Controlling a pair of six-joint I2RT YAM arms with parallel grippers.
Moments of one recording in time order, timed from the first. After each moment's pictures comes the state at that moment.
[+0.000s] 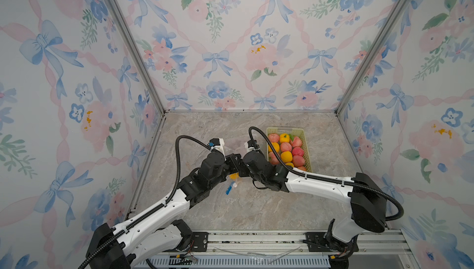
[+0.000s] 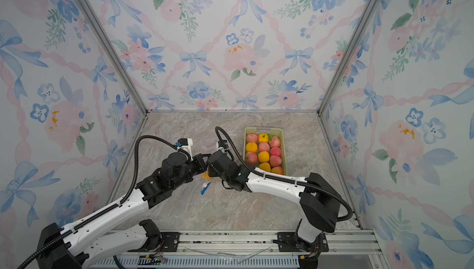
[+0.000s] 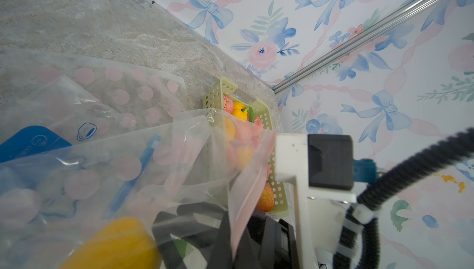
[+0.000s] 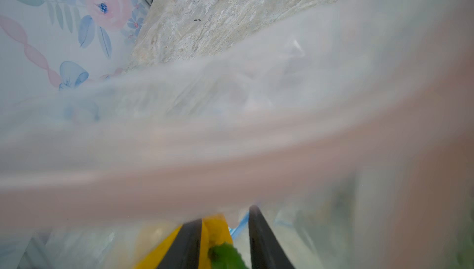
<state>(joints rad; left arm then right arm) -0.77 0.96 0.70 -0.09 -0.15 -0.95 1.06 1.66 1.17 -0.18 0.36 0.79</state>
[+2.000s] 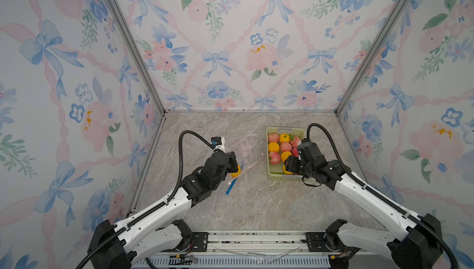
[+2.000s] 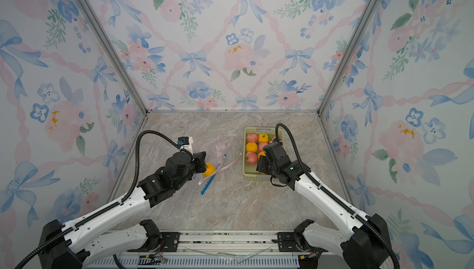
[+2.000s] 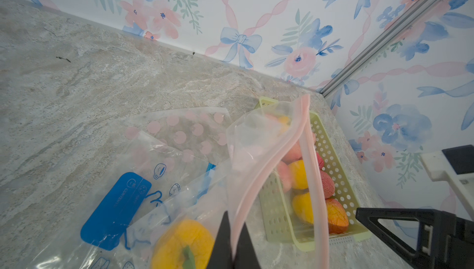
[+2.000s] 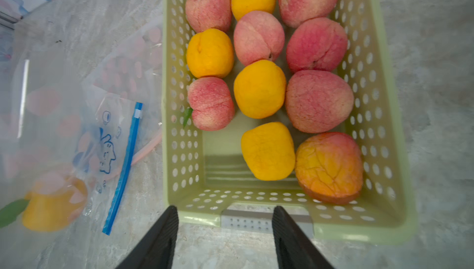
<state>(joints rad) -0.79 1.01 0.74 -0.16 -0.37 -0.65 0.55 1.17 0.90 -0.65 0.13 0.70</state>
